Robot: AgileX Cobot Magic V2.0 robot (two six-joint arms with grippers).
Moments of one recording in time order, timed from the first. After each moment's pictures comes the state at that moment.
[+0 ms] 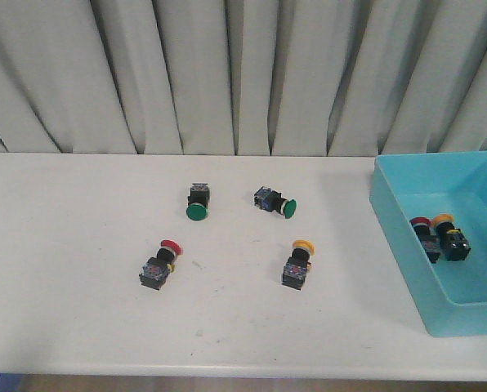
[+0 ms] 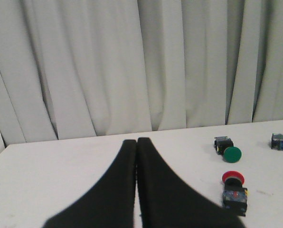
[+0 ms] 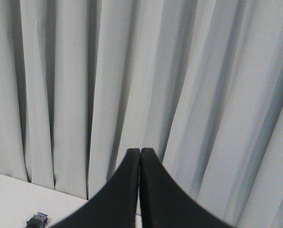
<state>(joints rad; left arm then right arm) -0.02 -0.01 0.03 0.00 0.00 -0.01 0.12 0.62 -0.89 0.28 0.31 -0.41</state>
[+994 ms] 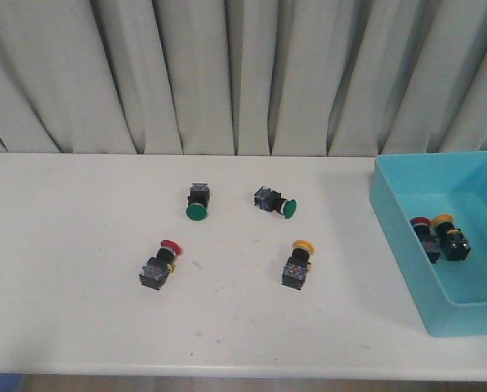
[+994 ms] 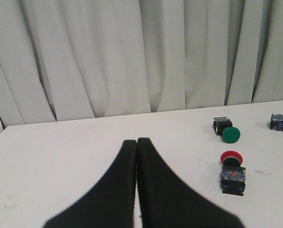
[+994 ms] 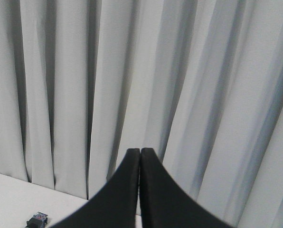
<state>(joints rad) -0.02 -0.01 0.03 0.00 0.07 -0.01 0.12 0.62 -0.89 0.28 0.31 -0.41</state>
